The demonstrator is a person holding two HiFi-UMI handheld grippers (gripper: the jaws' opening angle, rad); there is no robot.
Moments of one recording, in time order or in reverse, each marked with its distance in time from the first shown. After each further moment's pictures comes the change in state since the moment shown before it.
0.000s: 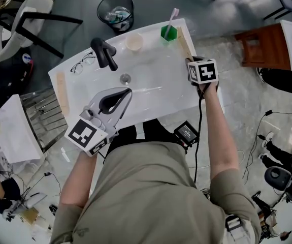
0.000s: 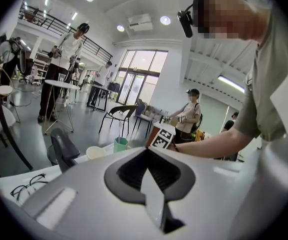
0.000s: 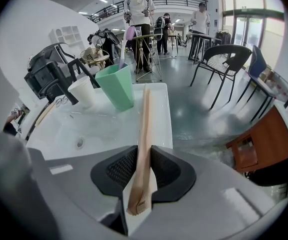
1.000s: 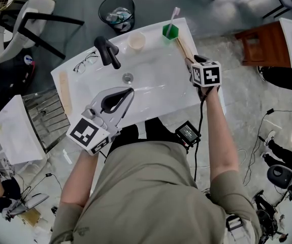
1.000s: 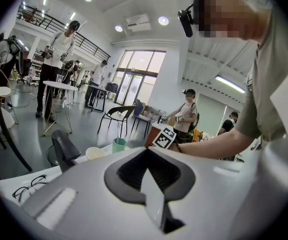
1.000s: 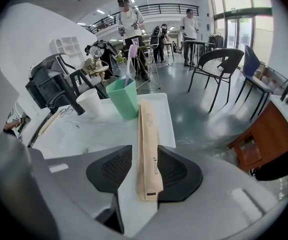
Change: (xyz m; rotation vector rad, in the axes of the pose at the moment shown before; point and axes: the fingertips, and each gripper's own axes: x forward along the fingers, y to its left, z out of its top) left arm -0.008 -0.005 0.003 0.011 -0.003 -0.018; right arm -0.024 0.011 0.009 0.051 -0.103 0.011
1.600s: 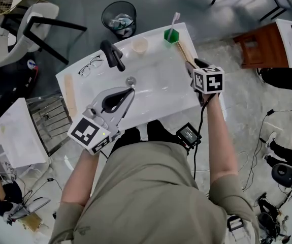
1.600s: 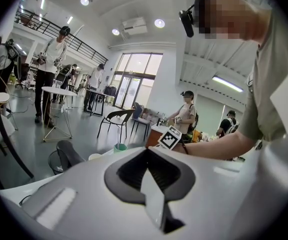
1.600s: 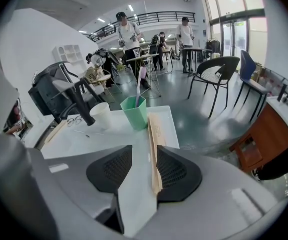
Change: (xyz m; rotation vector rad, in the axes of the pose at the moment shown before) left arm -0.016 0.001 0.018 0.032 -0.025 -0.008; right arm -0.039 0.024 0.019 0.027 -0.081 0.015
